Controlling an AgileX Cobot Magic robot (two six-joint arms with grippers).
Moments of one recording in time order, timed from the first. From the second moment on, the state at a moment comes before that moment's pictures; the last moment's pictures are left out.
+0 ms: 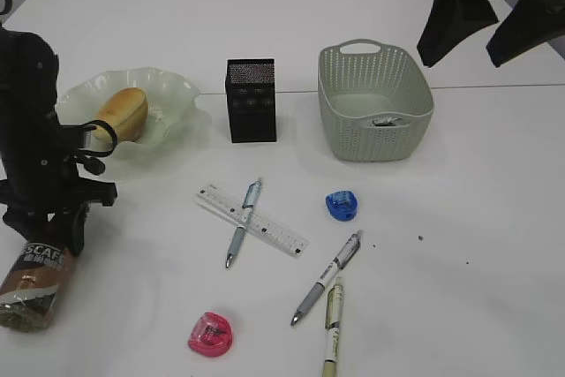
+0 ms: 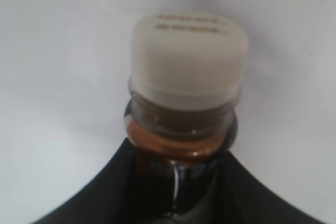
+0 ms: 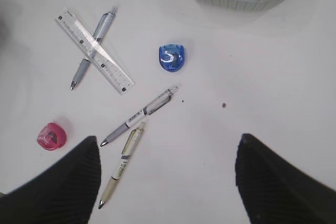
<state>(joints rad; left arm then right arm) -0.18 2.12 -1.38 0.01 1.08 -0.25 0.26 1.54 -1.56 0.18 1.25 -0.01</state>
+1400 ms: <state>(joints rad) -0.15 1.27 -0.44 0.18 -0.52 -0.21 0.26 1.54 -1.56 0.18 1.25 -0.07</state>
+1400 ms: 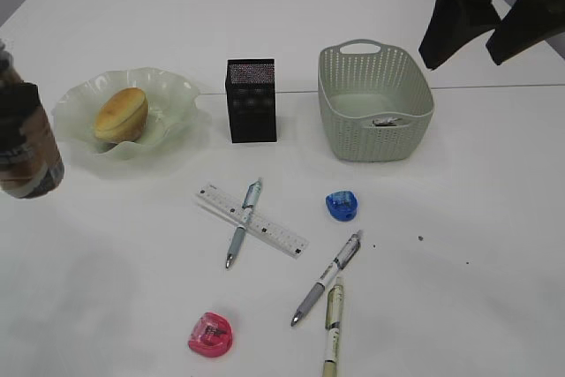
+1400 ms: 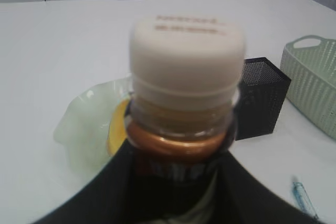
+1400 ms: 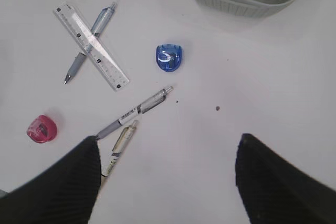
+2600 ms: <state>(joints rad) -0.15 1.93 -0.52 0.04 -1.10 -0.14 0.26 1.54 -1.56 0.18 1.25 -0.14</state>
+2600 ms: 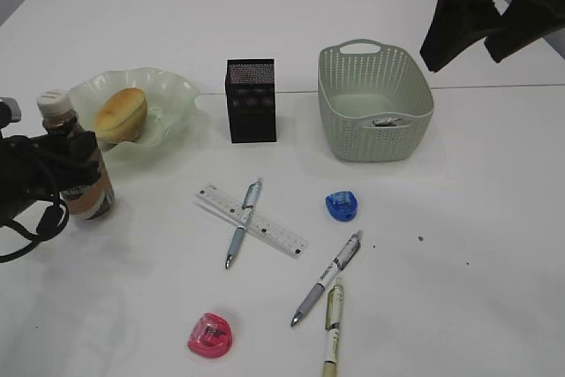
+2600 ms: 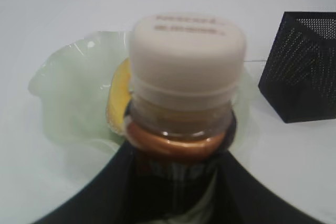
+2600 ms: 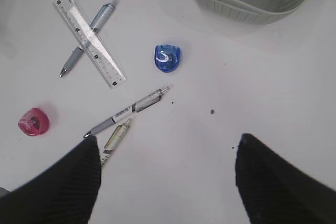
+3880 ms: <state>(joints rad) -0.15 1.98 -0.53 0.07 -1.14 -0.14 0.26 1.54 -1.56 0.18 1.25 -0.15</state>
